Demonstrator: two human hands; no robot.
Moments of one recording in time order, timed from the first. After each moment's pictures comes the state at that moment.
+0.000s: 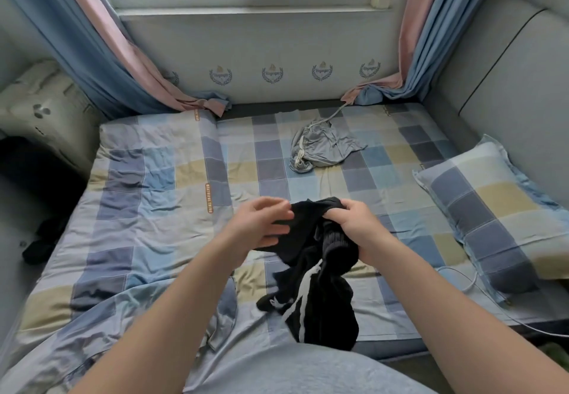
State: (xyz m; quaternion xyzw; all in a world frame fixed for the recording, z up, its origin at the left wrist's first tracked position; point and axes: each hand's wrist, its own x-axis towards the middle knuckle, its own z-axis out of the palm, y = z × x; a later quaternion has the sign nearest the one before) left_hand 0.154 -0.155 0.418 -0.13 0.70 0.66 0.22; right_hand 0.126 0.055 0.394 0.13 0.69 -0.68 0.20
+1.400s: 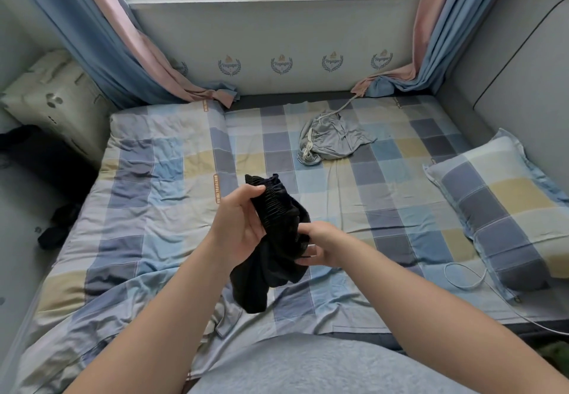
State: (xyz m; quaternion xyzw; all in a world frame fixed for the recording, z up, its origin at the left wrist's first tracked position) left_hand 0.169 -0.174 0.425 -0.12 0.40 0.89 0.16; right_hand 0.127 0.000 0.332 0.22 0.64 -0.61 0.42
